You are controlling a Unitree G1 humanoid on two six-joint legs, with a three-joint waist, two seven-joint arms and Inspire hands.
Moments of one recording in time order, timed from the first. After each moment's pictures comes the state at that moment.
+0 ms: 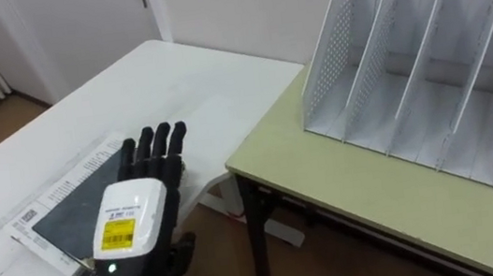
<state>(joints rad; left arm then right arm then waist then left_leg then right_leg) 0.11 0.28 -0.12 0.03 1.06 -0.10 0.44 0.06 -0.24 0.03 1.30 0.15 -0.11 0.07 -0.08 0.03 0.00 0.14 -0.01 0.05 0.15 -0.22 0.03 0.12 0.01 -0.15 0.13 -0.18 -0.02</state>
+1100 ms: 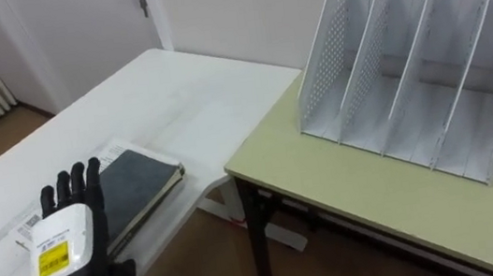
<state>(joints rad) 0.07 0.26 -0.01 0.23 0.97 0.04 0.38 0.10 -0.24 -0.02 1.23 0.10 -0.06 0.06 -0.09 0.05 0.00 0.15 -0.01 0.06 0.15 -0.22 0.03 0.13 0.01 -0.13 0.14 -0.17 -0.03</state>
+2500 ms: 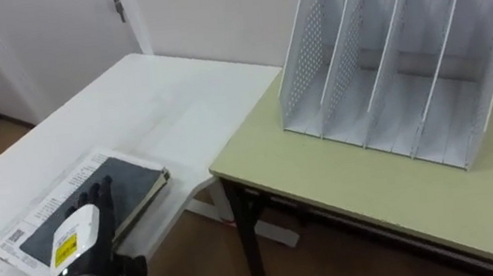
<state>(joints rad) -0.09 0.28 -0.02 0.43 0.73 0.11 0.18 0.09 -0.28 -0.02 1.27 -0.20 0.07 0.00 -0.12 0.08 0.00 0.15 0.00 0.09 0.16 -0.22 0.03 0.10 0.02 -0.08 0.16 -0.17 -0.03</state>
